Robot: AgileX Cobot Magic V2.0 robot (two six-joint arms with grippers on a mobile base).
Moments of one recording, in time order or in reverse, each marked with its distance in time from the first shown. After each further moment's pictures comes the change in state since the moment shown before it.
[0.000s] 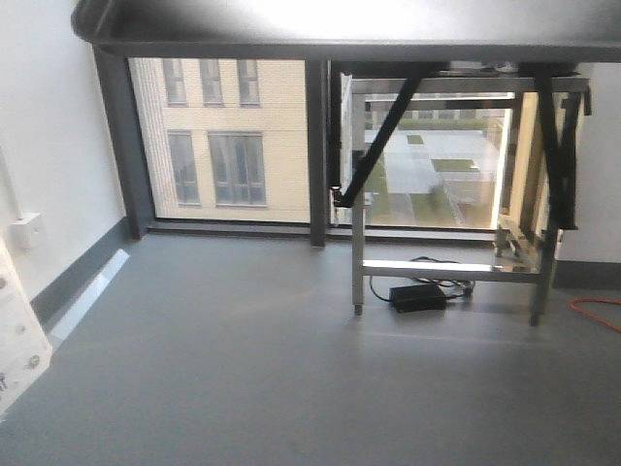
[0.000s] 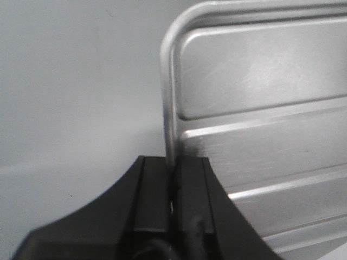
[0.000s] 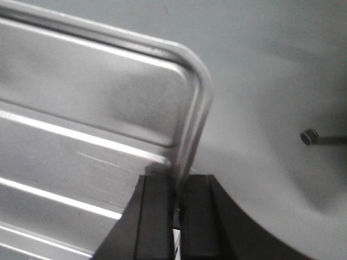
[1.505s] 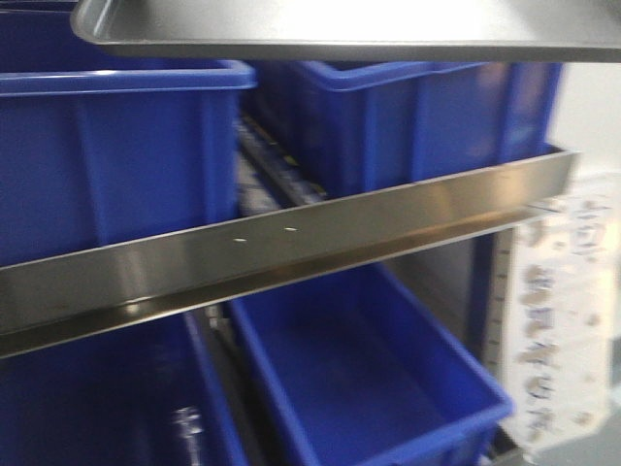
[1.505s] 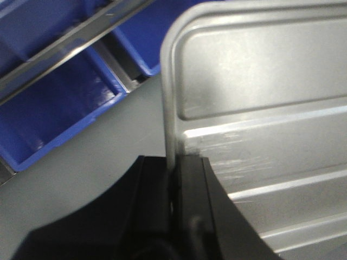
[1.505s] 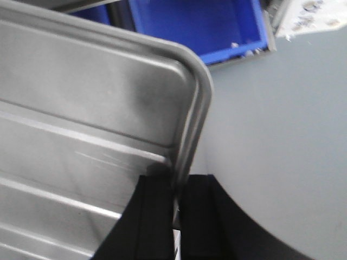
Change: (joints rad) left arm 0.000 0.000 0.000 0.000 0.000 0.000; right arm 0.000 0.000 0.000 -0.001 0.000 0.000
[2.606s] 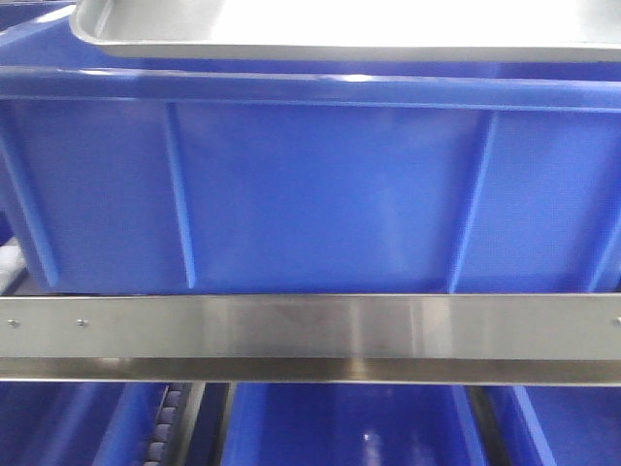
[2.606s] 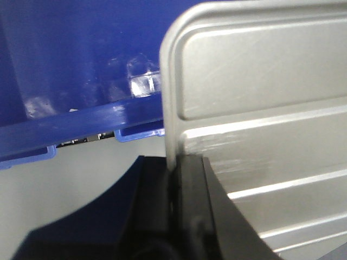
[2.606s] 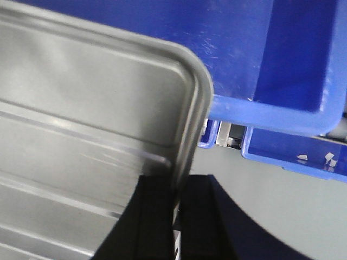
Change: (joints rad) left arm 0.000 0.000 0.000 0.000 0.000 0.002; right arm 0.000 0.000 0.000 0.000 -0.002 0.000
